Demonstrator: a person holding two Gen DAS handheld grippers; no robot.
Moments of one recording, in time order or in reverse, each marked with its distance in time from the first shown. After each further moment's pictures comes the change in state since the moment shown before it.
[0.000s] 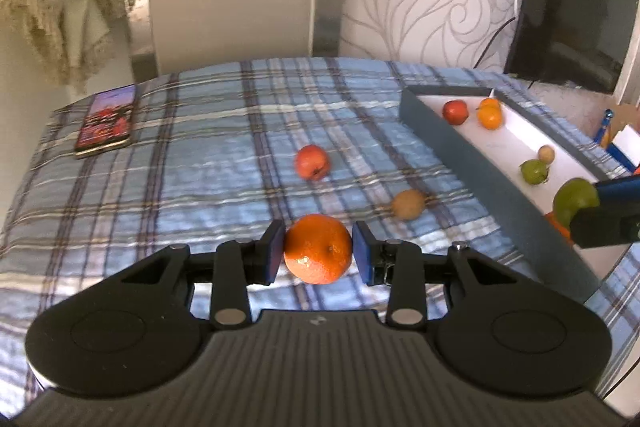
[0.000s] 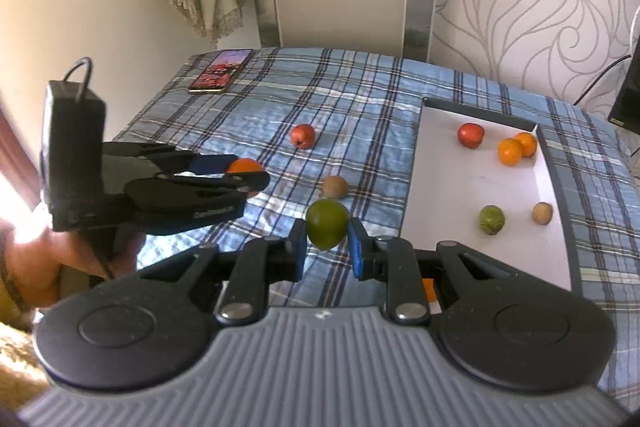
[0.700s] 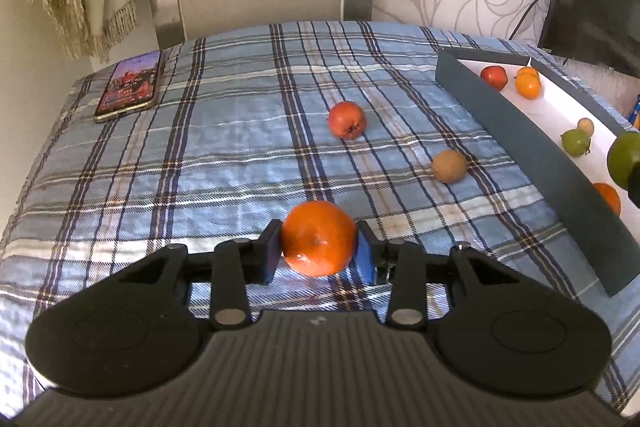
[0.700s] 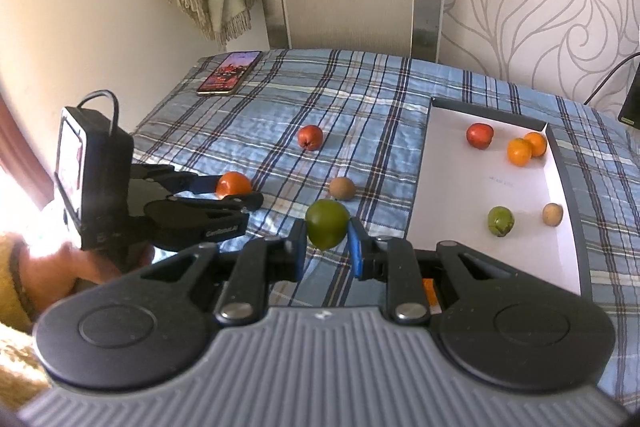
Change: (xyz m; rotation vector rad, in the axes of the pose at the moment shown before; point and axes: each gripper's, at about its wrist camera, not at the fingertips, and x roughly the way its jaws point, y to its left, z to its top) left arm 0.016 0.005 -0.012 -0.028 0.075 0.073; right arm 0.002 -0.005 -0.002 0.003 -0.013 0.036
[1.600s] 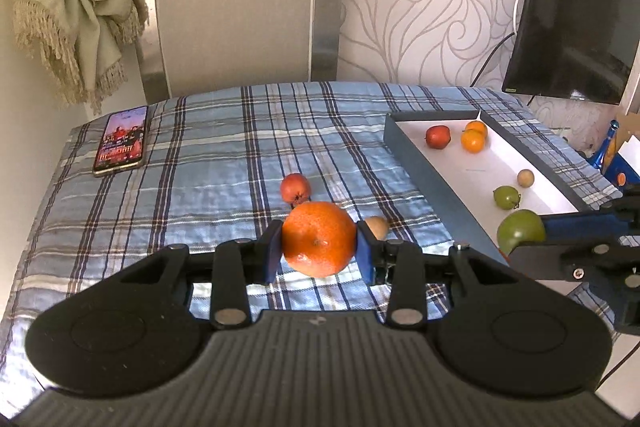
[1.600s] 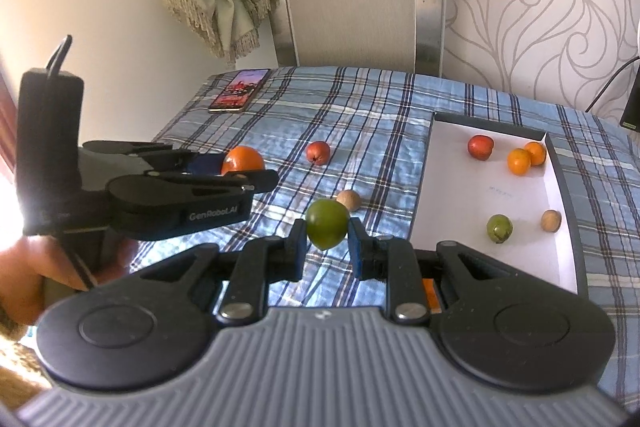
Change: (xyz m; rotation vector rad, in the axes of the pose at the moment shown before) left arm -0.069 -0.035 0.033 0.004 -0.091 -0.044; right arm -0.016 -0.003 0.001 0.015 -0.045 0.035
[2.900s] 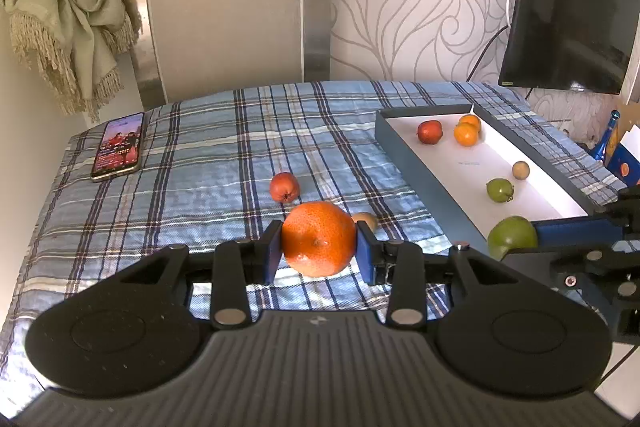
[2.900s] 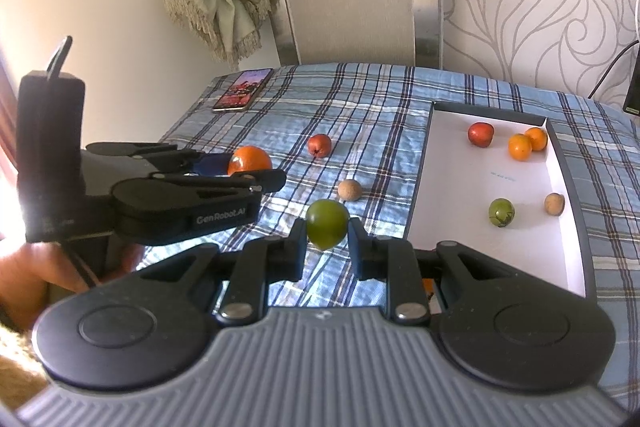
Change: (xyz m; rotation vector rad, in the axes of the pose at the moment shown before) left arm -0.002 -0.014 -0.003 0.038 -0.010 0.005; right arm -0.007 -0.006 -0.012 0.033 -0.009 0.028
